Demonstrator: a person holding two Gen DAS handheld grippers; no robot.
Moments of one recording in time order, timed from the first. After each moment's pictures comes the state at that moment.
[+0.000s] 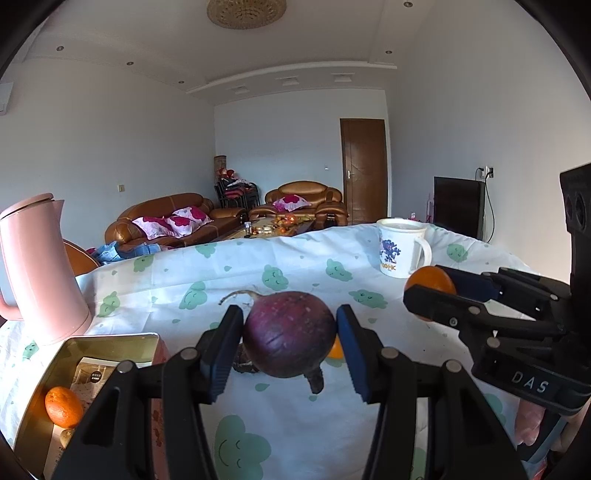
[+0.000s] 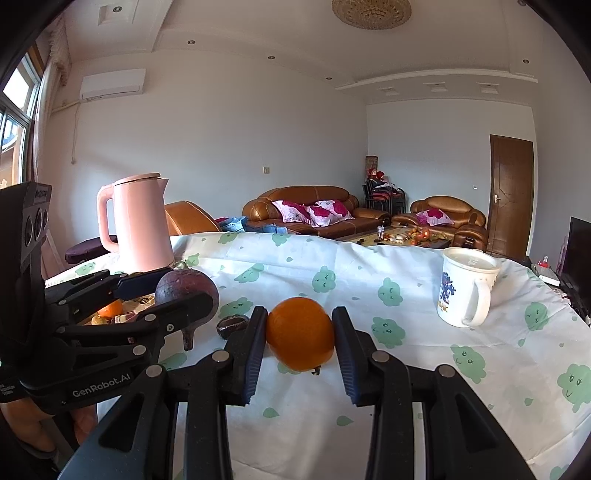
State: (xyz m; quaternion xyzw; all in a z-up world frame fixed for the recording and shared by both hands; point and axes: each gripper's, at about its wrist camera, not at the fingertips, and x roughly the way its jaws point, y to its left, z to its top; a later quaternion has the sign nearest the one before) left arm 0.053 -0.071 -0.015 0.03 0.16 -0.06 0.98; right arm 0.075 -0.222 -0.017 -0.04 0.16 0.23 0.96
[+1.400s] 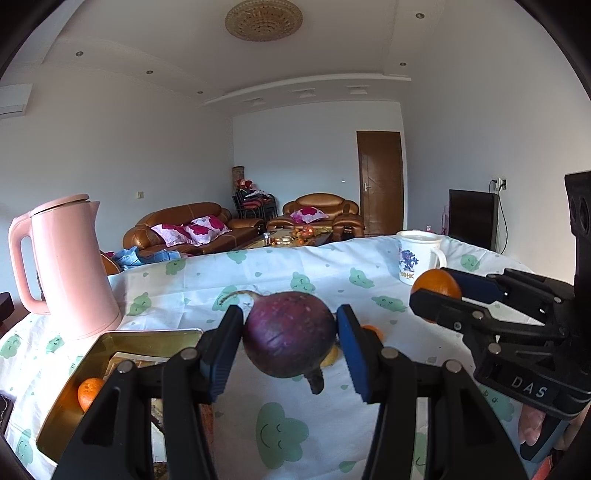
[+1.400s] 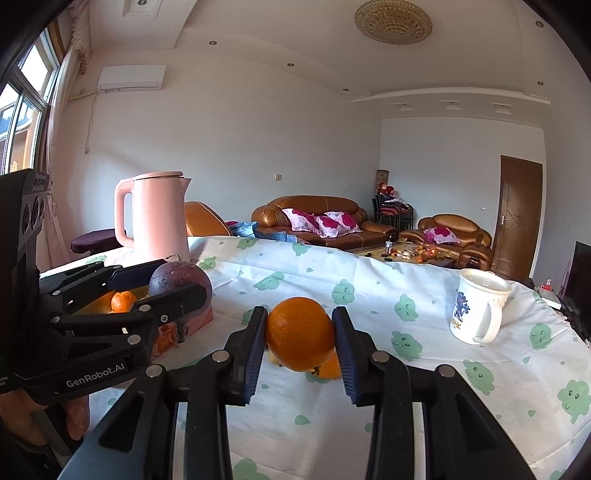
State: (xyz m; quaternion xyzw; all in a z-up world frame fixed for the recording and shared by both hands) left arm 0.027 -0.042 -0.010 0.02 0.14 -0.03 0.99; right arm 0.057 -0.193 -0.011 -0.07 0.14 0.25 0.96
